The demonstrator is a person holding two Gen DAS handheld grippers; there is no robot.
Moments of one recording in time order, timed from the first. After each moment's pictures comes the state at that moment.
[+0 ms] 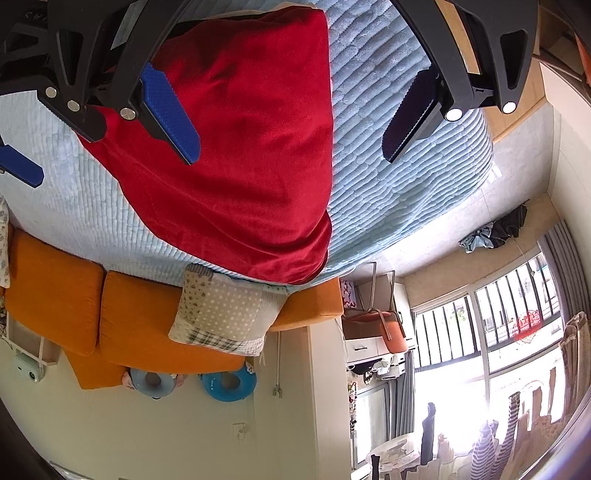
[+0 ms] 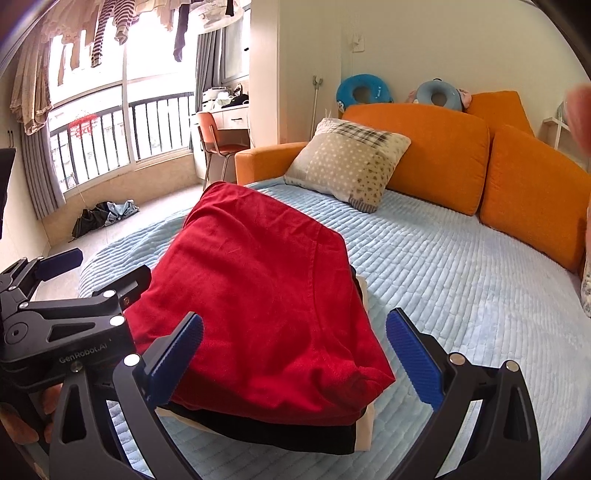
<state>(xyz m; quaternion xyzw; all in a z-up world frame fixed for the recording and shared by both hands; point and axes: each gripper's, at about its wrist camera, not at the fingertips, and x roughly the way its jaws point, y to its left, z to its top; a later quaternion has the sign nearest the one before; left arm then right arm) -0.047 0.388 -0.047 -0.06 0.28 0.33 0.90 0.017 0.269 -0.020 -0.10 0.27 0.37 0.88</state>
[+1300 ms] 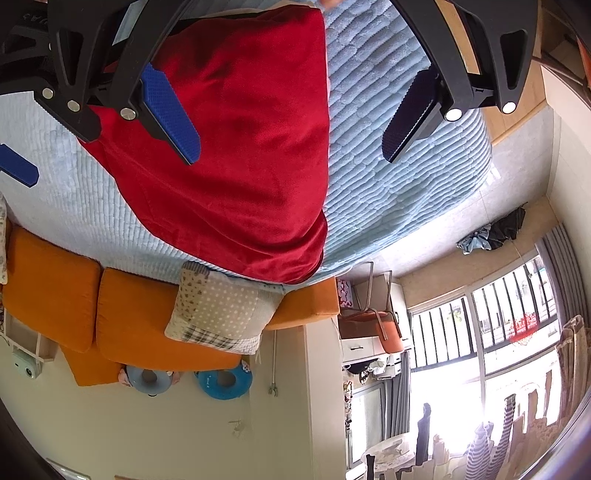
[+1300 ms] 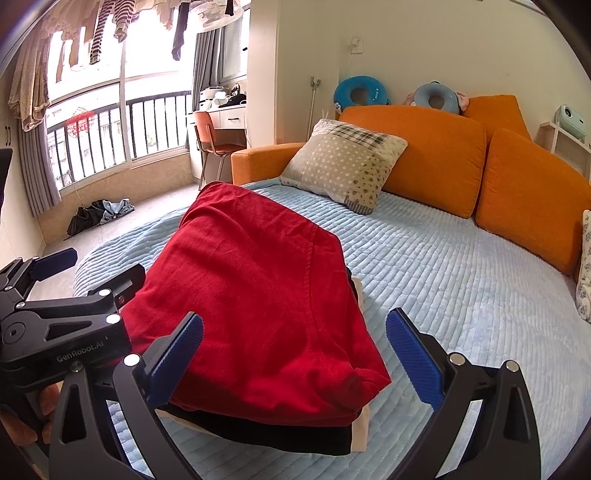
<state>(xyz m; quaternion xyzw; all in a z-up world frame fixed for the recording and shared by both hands) -0.046 0.392 -0.047 -0.07 0.28 0.33 0.90 0.015 0.270 -0.020 -0.11 0.26 0.37 0.89</state>
